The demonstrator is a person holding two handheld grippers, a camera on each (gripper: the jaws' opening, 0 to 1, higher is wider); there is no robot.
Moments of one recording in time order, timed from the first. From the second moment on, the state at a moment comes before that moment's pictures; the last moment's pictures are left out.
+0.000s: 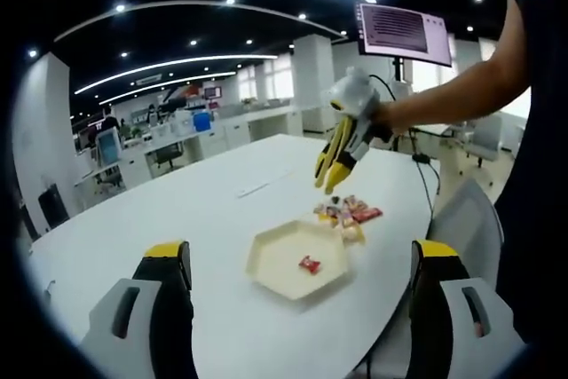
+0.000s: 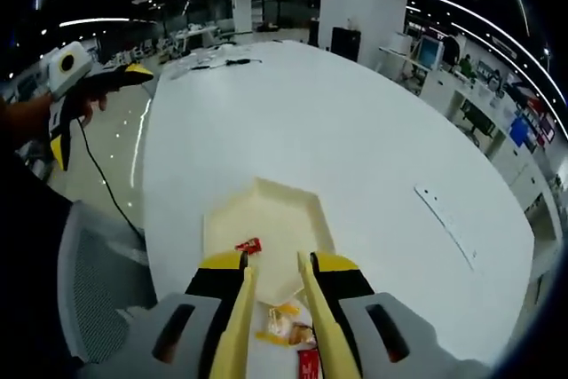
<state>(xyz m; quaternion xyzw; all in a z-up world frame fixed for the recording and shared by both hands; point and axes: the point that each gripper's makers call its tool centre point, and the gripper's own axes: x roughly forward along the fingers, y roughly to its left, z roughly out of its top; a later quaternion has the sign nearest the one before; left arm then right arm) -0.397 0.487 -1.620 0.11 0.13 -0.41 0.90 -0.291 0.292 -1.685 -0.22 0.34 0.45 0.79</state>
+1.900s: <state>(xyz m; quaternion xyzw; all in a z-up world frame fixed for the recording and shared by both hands) -0.408 0.499 -1.640 0.10 0.17 -0.38 0.91 -0.317 0.239 -1.771 -0.17 0.38 0.38 0.83</state>
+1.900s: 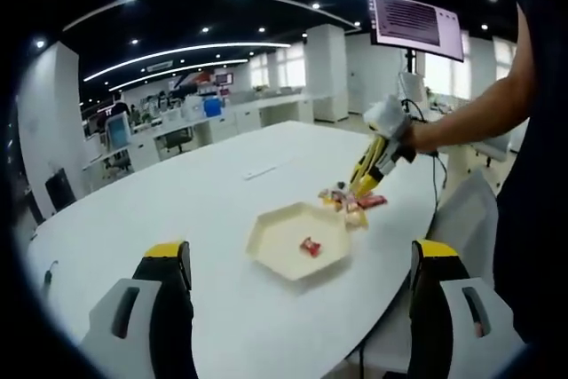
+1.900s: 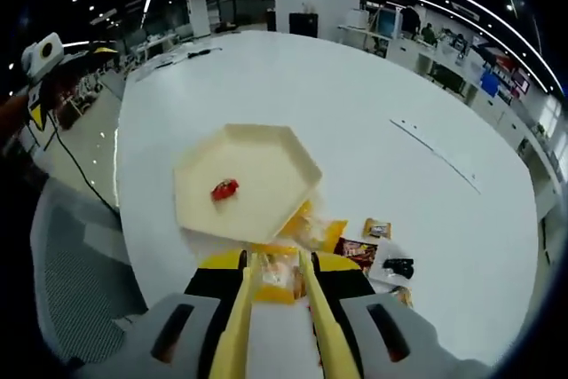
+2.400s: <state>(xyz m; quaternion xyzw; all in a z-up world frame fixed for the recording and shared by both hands) -0.409 0.500 -1.645 0.10 0.18 -0.38 0.90 -0.315 0.241 -1.809 -0.18 0.40 0.37 0.82</state>
